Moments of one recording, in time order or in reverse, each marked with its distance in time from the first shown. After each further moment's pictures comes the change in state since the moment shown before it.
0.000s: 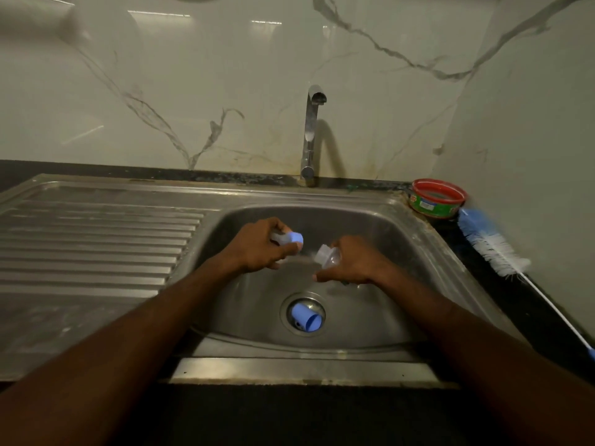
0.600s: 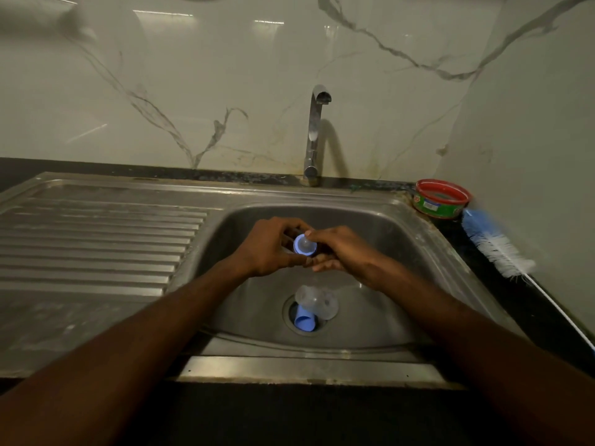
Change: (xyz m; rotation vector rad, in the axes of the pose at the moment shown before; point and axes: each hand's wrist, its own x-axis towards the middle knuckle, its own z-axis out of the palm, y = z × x) left_hand 0.001 0.007 0.003 0.153 0.011 0.398; right_hand -0.003 -0.027 -0.001 0.942 -0.155 -0.013
